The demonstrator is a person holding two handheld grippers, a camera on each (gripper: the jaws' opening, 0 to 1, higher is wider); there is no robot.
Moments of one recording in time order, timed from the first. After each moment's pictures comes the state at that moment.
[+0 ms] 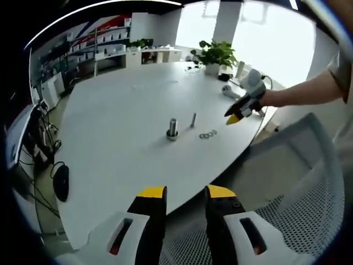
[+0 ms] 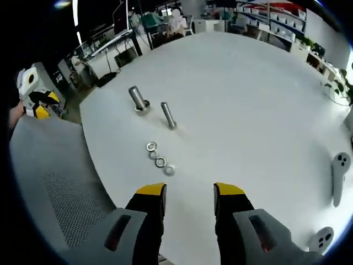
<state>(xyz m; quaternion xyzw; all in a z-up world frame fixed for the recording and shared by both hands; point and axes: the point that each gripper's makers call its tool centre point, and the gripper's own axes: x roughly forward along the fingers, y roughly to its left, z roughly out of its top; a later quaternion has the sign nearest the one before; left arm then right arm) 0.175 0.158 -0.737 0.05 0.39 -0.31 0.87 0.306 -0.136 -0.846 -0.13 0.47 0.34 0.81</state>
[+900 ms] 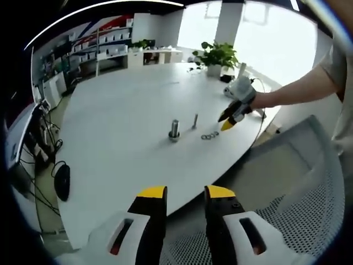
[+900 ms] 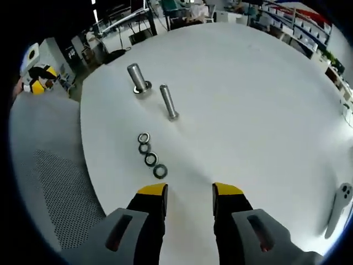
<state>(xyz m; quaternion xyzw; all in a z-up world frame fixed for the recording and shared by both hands) 0.176 0.159 -0.736 0.05 0.39 -0.31 0.87 0.318 -0.126 -0.874 -0.19 0.48 0.39 0.76</state>
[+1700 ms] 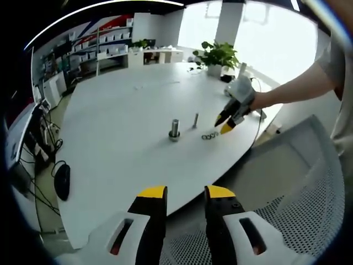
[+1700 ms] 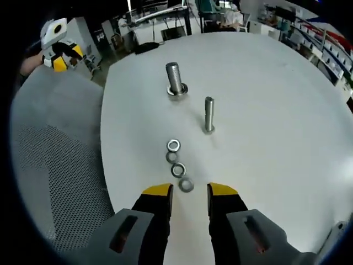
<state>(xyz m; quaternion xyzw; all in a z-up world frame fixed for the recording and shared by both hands) 0.177 0.160 -0.735 0.05 0.38 -0.30 0.87 0.296 -0.088 -0.873 -0.24 0.45 0.49 0.71</state>
